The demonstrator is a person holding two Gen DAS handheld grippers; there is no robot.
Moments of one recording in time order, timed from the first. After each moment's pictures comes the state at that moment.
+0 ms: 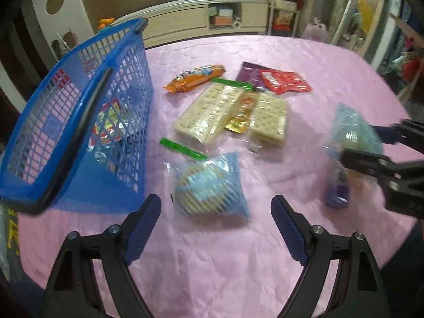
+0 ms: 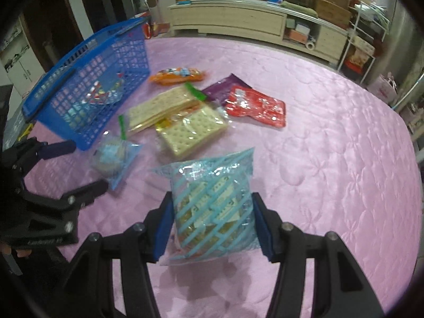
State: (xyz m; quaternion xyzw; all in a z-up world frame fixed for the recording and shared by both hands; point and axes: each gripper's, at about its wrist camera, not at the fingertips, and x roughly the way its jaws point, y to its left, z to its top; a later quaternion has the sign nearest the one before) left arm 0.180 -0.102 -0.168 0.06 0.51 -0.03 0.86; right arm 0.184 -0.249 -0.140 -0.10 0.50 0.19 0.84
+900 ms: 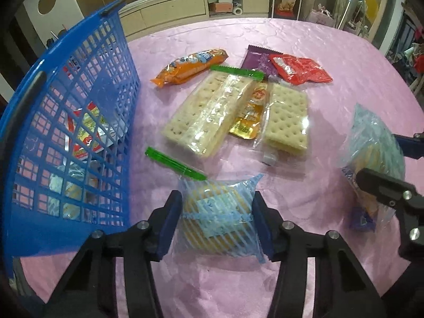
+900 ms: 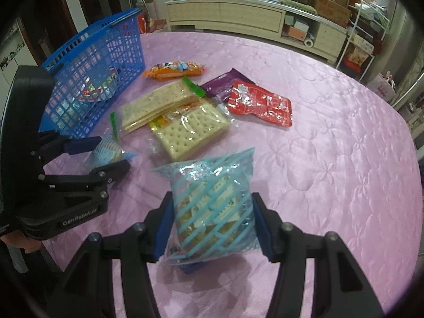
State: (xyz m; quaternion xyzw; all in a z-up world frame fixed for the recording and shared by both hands) left arm 0.230 -0.106 -0.202 0.07 0.53 -0.04 0.84; right arm 0.193 -0.234 -0.153 -0.11 0.51 0.18 0.83
